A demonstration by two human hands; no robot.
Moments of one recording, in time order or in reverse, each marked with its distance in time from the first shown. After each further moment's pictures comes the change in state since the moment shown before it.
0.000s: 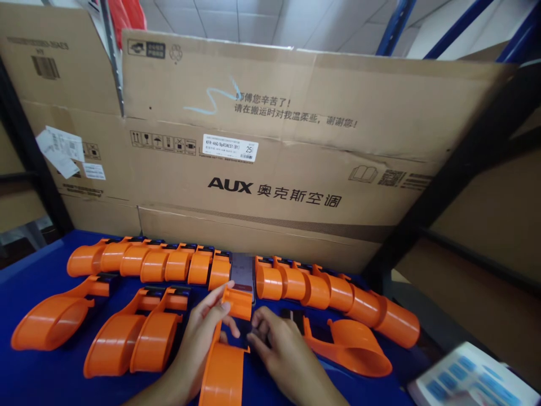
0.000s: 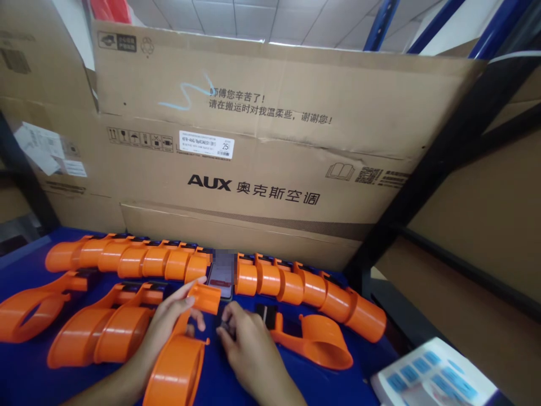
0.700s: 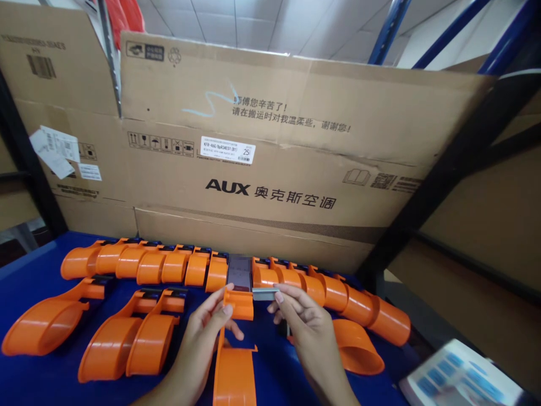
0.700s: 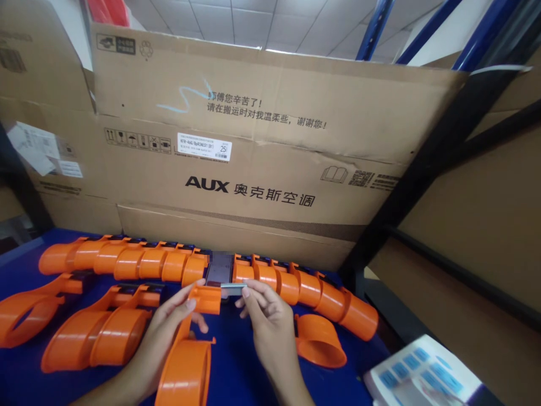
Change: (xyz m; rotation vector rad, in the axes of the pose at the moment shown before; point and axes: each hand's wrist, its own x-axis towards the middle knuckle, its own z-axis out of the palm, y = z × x) left_hand -0.011 0.010 0.015 0.012 0.031 0.012; right_hand 0.008 -0.018 -0.033 0.848 0.478 0.116
